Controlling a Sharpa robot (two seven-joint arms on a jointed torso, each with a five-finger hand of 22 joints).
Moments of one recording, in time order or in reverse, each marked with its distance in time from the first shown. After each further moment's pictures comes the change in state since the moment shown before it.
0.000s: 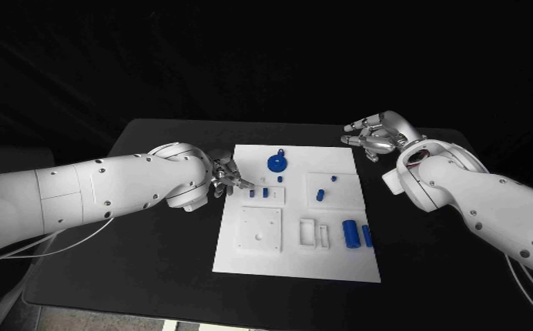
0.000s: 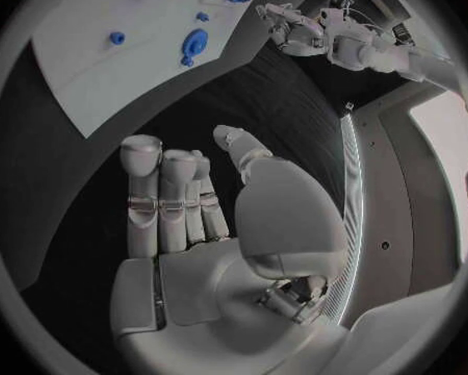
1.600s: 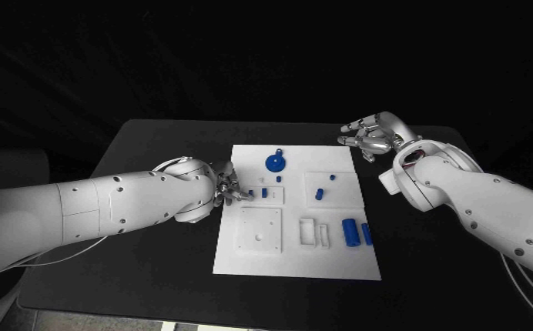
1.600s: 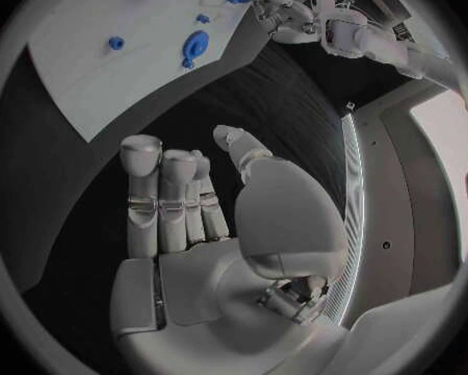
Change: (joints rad) left arm -0.063 0.071 -0.016 -0.064 -0.114 -0.032 -0.029; left_hand 0.005 -0.015 -0.001 0.019 -0.004 0.029 -0.026 0.098 0.115 0.001 -0.014 0.034 0.012 0.011 -0.004 0.020 0.014 0.000 0.000 0.000 0.050 -0.001; right arm -0.007 -0.004 0.000 0.003 0.001 -0.003 0.000; right_hand 0.000 0.000 0.000 0.000 0.005 0.001 -0.001 0.000 0.000 0.000 0.000 0.000 -0.001 0.000 0.000 0.000 0.000 0.000 0.000 0.000 0.000 0.000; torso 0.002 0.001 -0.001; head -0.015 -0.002
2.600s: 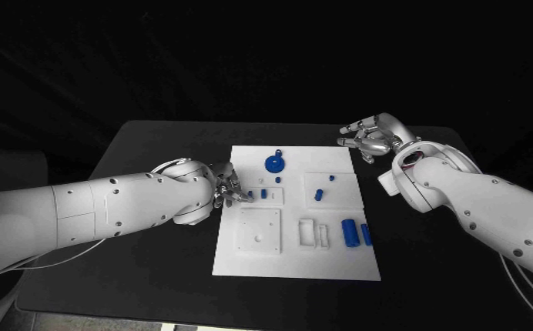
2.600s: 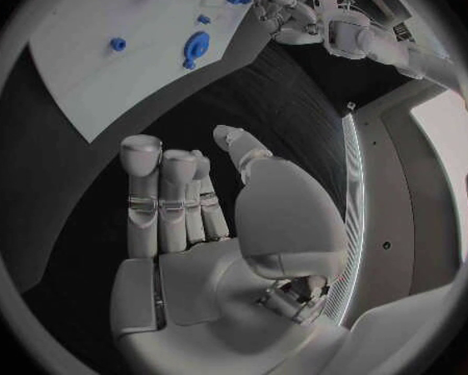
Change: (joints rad) left arm 0.000 -0.012 0.006 0.024 0.000 -0.003 0.003; left_hand 0.014 -0.012 -0.004 -0.004 -0.006 -0.042 -0.005 0.030 0.249 0.001 -0.002 0.017 0.008 0.003 -0.003 0.015 0.004 0.000 -0.008 -0.007 0.023 0.001; right arm -0.003 -0.002 0.000 0.000 0.000 -0.001 0.000; right_hand 0.000 0.000 0.000 0.000 0.000 0.000 0.000 0.000 0.000 0.000 0.000 0.000 -0.001 0.000 0.000 0.000 0.000 0.000 0.000 0.000 0.000 0.000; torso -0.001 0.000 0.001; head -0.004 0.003
